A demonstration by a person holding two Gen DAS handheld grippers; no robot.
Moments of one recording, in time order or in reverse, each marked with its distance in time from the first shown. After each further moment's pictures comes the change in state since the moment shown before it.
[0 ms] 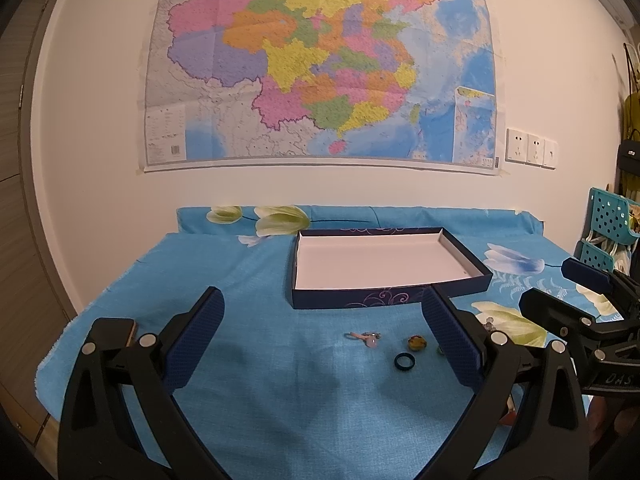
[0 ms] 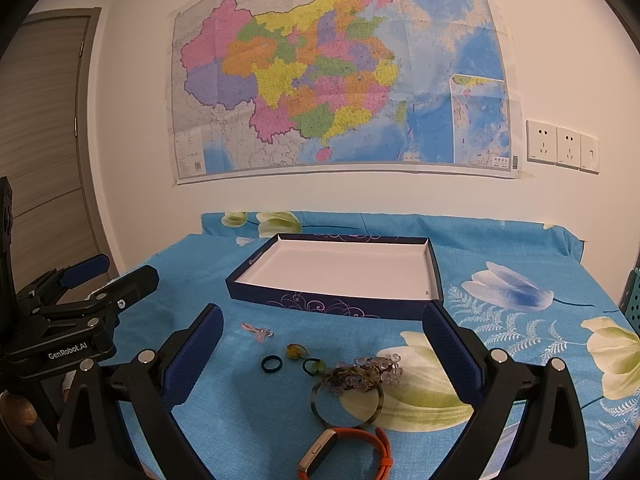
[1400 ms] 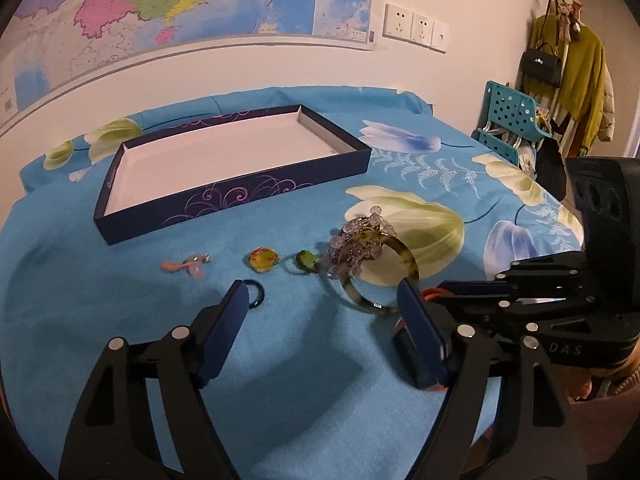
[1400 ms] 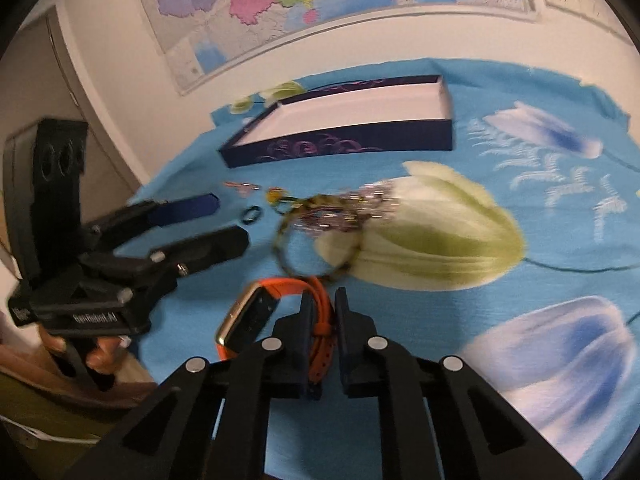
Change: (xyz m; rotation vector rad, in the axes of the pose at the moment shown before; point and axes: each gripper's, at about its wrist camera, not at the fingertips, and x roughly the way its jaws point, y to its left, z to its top) left arm 0.090 -0.082 -0.057 0.162 0.377 -0.470; right arm 0.032 -0.057 -0.074 0.150 0.448 0.226
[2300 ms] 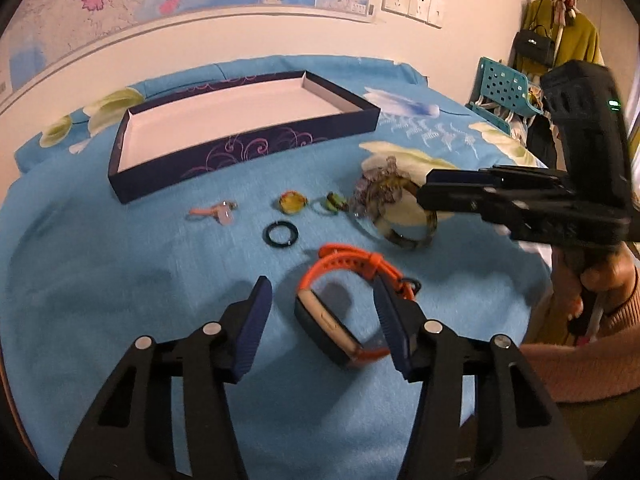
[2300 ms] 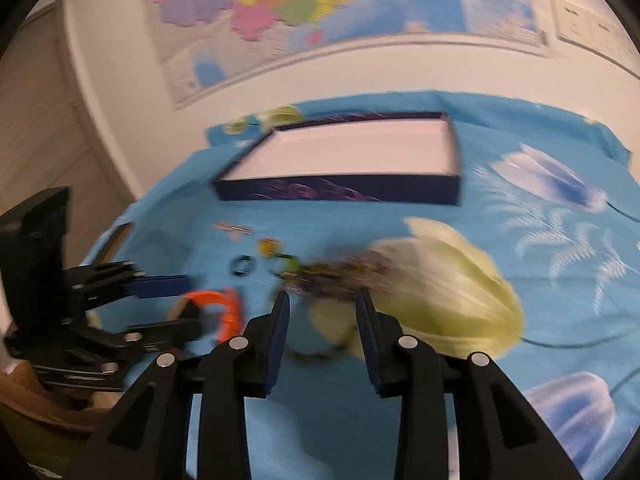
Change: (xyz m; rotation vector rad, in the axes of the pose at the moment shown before) left arm -0.015 0.028 -0.025 0.021 0.104 -0.048; right arm 0.008 -0.003 0.034 -0.036 -0.055 -0.087
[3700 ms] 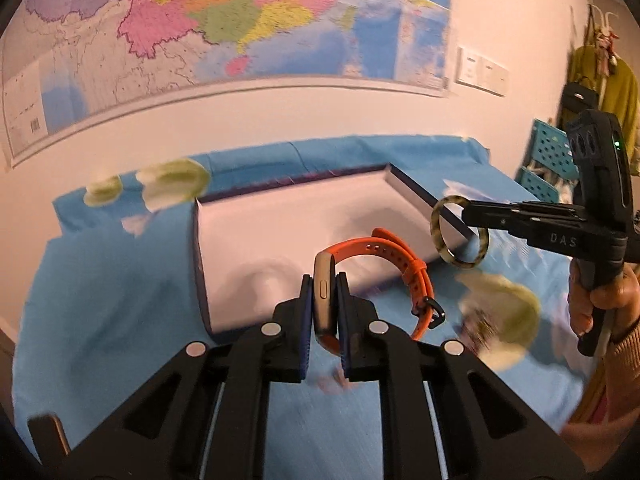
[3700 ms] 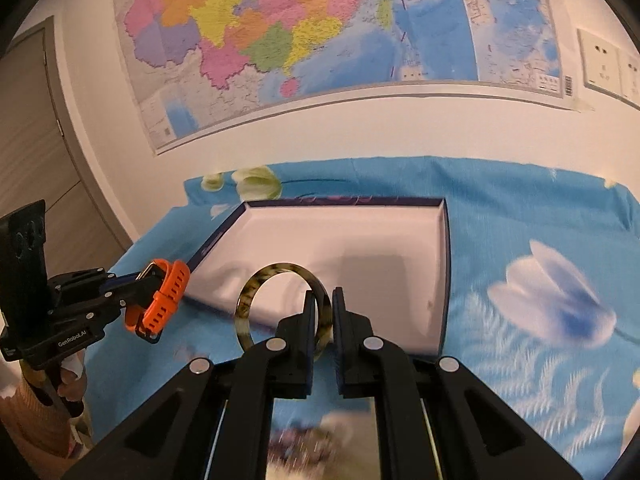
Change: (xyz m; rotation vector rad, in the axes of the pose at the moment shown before) left arm -0.001 0.076 0.115 -0.070 -0.167 0.165; right arm 0.040 -0.030 0.127 -0.017 -0.078 0.012
